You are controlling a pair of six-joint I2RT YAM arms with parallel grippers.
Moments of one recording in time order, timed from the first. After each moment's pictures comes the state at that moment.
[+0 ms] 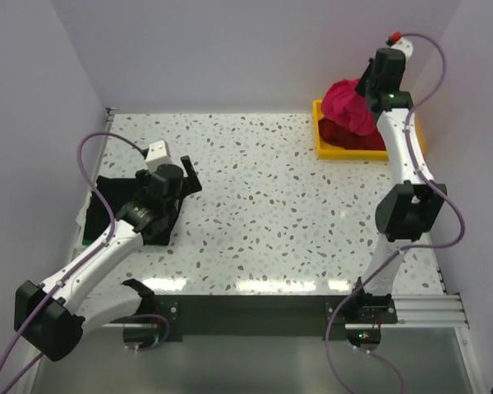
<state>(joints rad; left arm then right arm) -0.53 1.06 0.83 -0.30 -0.60 -0.56 0.01 2.01 2.04 -0.45 0.26 0.37</state>
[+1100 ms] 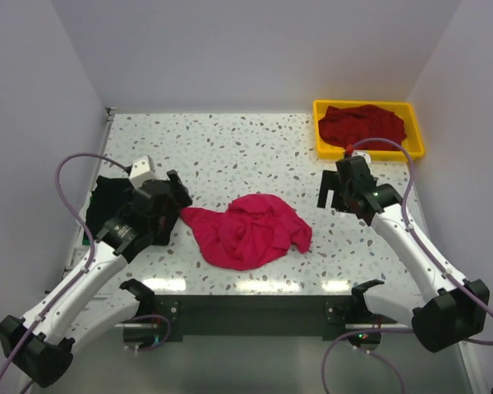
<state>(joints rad) -0.53 0.81 0.79 -0.52 -0.55 -0.69 0.35 1.11 1.01 -0.77 0.27 0.43</state>
